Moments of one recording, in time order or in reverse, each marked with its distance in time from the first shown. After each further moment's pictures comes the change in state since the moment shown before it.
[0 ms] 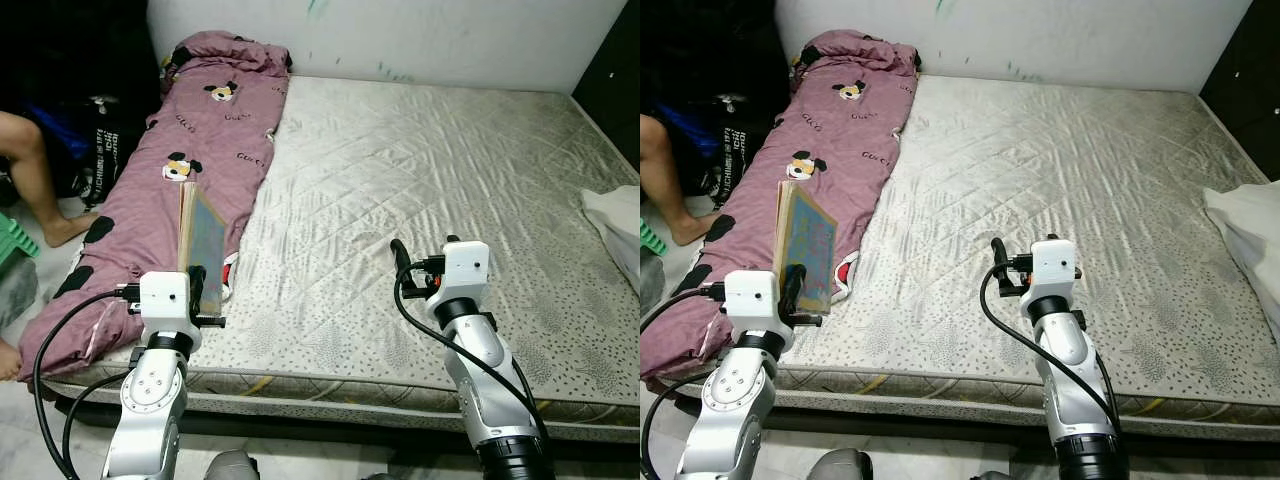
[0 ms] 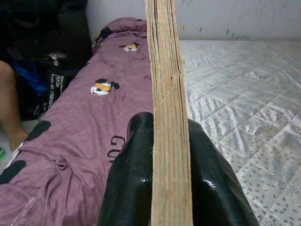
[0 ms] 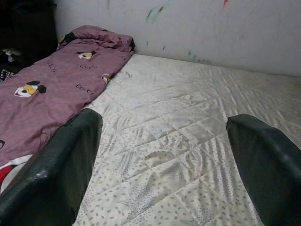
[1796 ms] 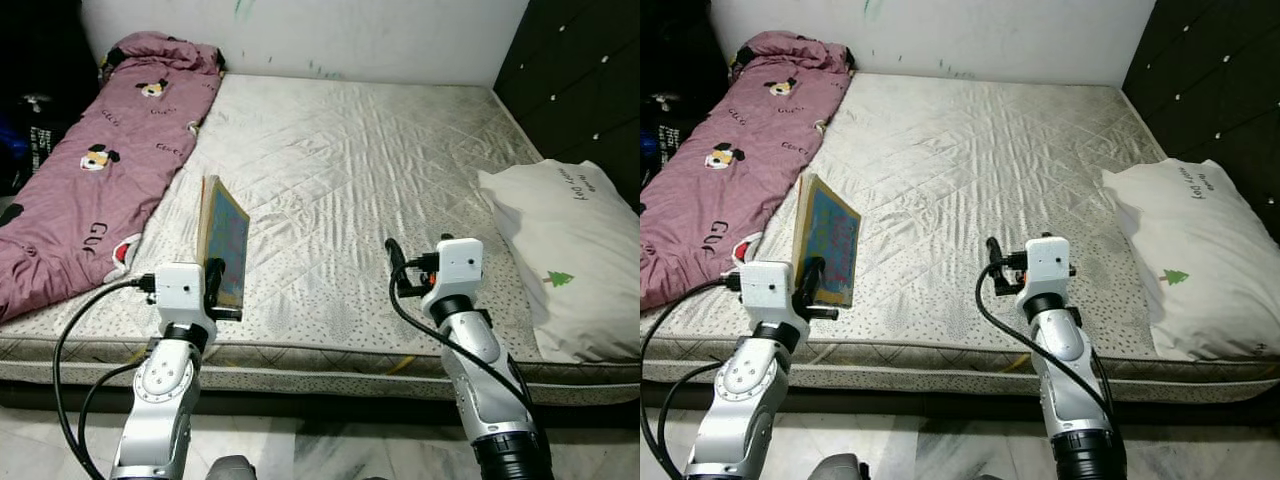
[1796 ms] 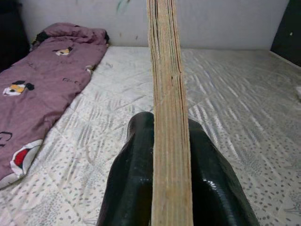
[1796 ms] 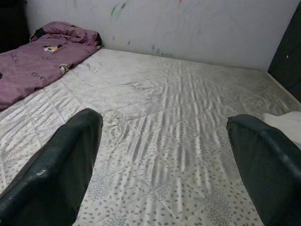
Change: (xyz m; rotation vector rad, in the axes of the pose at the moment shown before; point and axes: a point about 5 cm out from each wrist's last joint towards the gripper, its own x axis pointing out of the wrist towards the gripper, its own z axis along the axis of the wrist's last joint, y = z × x) left arm 0.007 -0.016 0.008 -0.054 -0.018 -0.089; right arm 0.003 0.005 0.001 0.002 0.013 0.017
